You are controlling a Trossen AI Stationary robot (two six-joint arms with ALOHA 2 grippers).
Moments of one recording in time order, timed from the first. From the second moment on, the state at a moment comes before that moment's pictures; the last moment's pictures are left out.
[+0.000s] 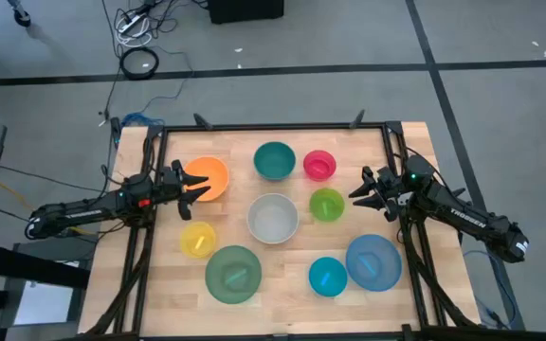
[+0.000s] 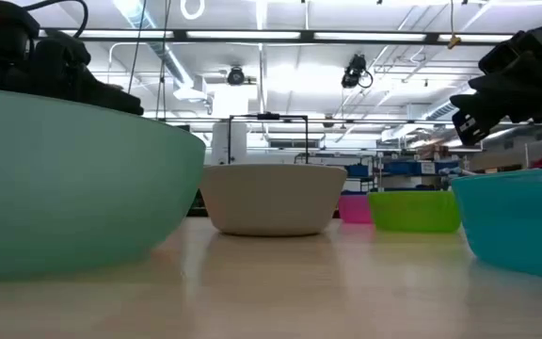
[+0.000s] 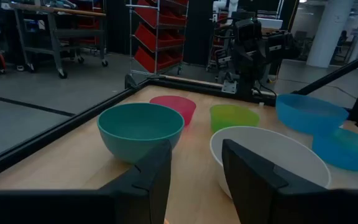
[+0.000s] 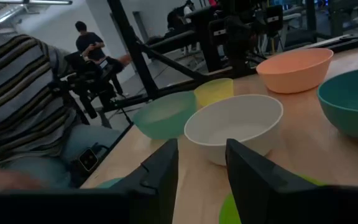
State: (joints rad) left arm 0.22 0.12 0.01 0.08 -0.06 -0.11; right arm -0.66 0.19 0.01 0.12 -0.93 0.27
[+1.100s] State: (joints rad) left arm 0.22 0.12 0.01 0.34 -0.10 -0.43; right arm -0.64 0.19 0.01 0.74 -0.68 0.67
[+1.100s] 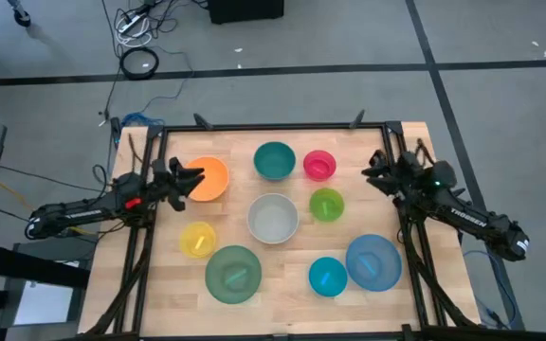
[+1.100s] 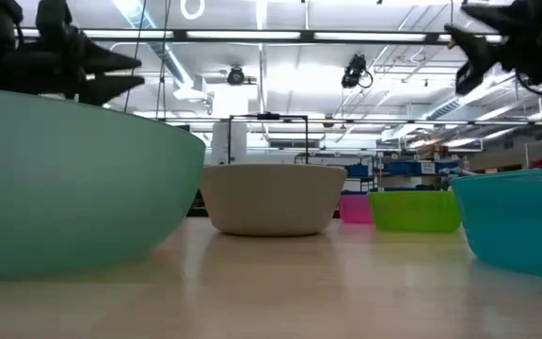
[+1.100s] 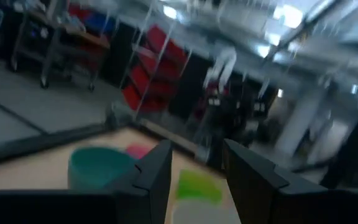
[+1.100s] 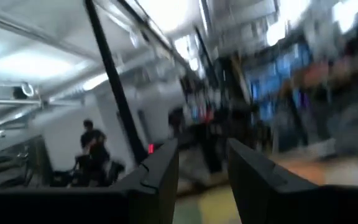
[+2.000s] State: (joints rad) left arm 0.22 0.12 0.02 0.55 -0.13 -0.60; right arm -0.64 0.19 0.03 1.18 -0.71 0.78
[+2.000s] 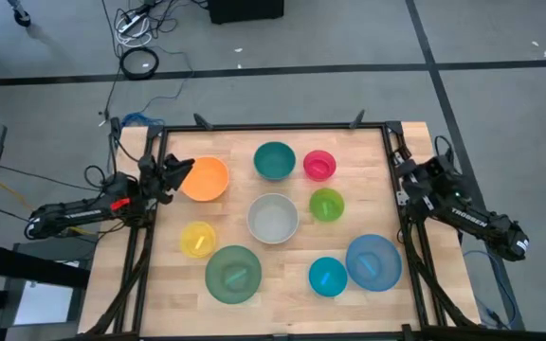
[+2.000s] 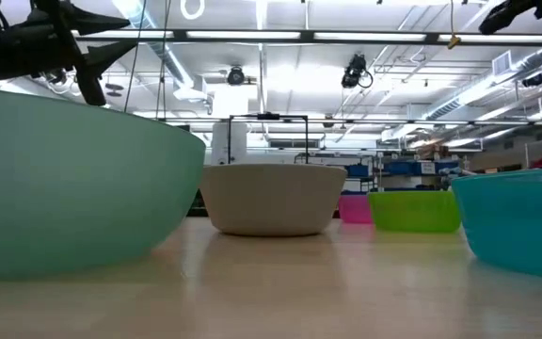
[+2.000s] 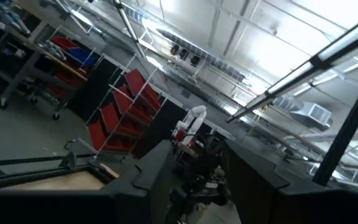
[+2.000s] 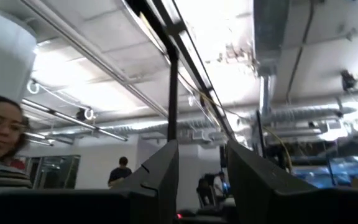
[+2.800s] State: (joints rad) left arm -0.04 0.90 0.83 -0.70 0.03 -0.36; right arm -0.44 0.45 0.81 -1.35 -0.35 0.51
